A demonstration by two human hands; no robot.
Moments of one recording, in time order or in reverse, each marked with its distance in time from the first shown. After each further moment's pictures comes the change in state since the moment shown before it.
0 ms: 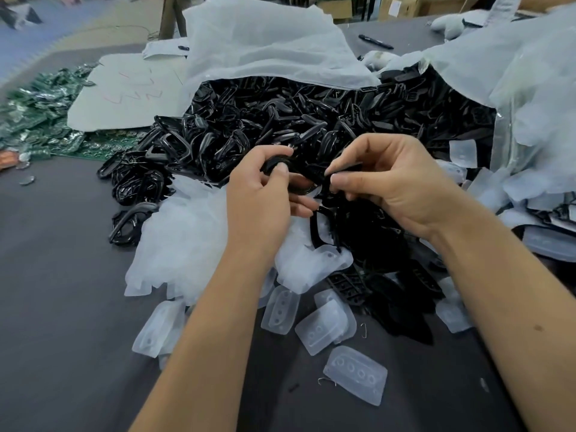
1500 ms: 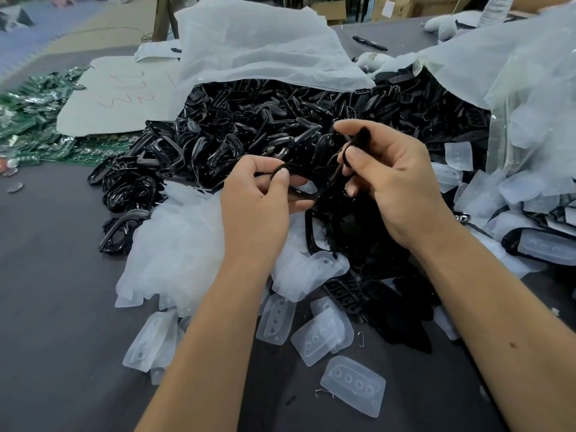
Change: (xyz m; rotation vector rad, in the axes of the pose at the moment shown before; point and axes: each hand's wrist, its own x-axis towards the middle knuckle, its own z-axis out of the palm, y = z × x) left_hand 0.003 -0.008 0.005 -0.009 0.073 0.031; right_hand 0.006 0.020 0.002 -0.053 0.268 -0.171
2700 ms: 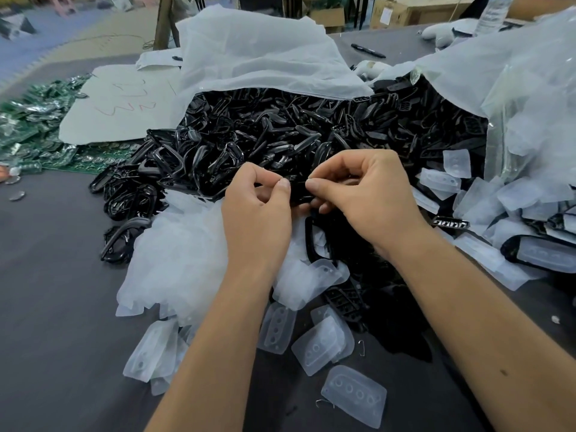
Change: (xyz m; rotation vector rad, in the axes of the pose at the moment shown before) left_hand -0.001 0.000 0.004 0.068 0.094 0.000; right_hand -0.004 -0.013 0.028 -0.249 0.010 0.107
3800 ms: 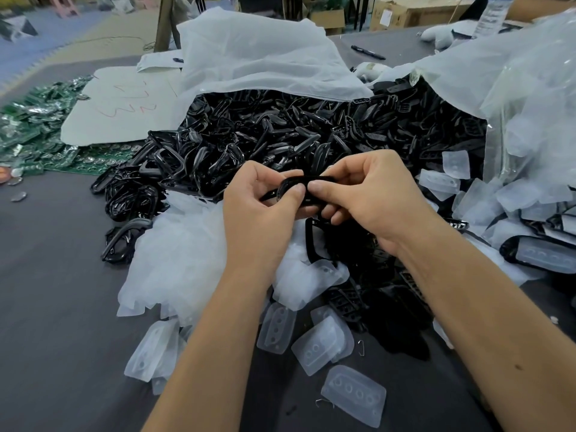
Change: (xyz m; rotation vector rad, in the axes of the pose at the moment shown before) left_hand -0.002 0.000 -0.005 -0.113 -0.135 0.054; right_hand 0.000 -0.008 -0.006 0.054 -0.052 0.199
